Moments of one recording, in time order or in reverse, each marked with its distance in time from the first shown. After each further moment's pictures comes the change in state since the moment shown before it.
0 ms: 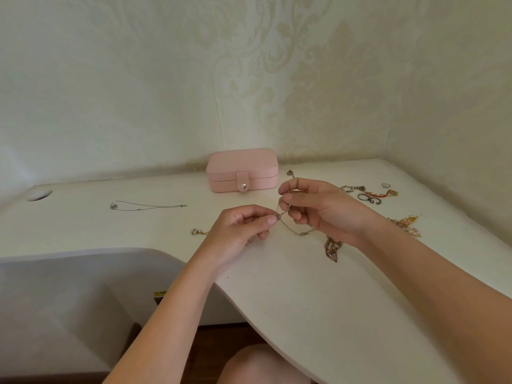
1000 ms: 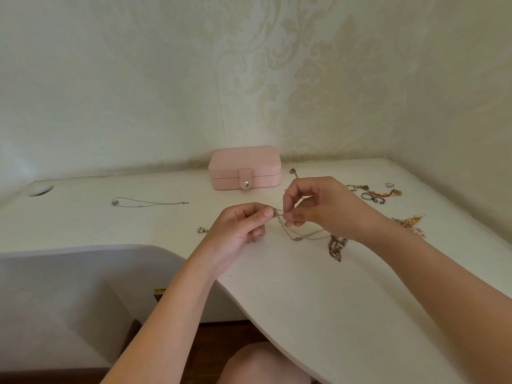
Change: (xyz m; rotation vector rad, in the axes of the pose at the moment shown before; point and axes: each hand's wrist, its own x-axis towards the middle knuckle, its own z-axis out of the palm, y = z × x) left_hand 0.002 -0.004 -0.005 -0.150 -0.041 -0.024; right_hand -0.011 -0.013 0.013 -0.584 0.102 -0.112
